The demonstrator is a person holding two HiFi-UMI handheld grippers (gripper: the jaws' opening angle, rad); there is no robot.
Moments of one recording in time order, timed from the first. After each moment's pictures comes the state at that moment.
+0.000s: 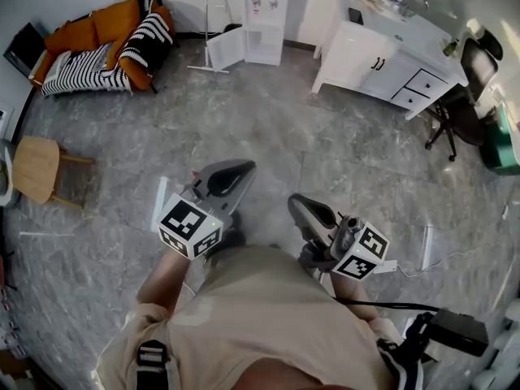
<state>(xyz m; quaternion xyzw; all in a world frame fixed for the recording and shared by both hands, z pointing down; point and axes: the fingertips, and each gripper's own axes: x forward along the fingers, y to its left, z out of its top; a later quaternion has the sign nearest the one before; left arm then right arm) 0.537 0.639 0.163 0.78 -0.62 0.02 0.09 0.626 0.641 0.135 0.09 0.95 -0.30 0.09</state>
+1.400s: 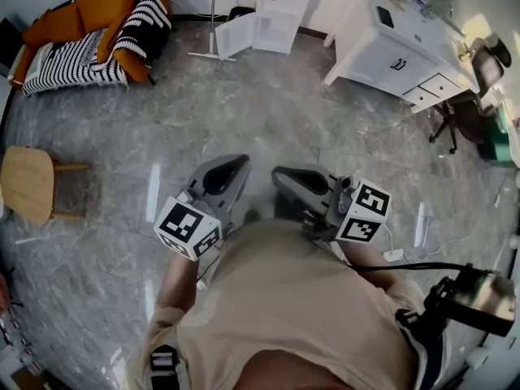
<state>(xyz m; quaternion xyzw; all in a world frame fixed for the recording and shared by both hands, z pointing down) 0.287 0.665 0.203 0.76 -0.64 -0.05 0.13 0.335 0.660 0.154 0.16 0.95 -0.28 -0.01</state>
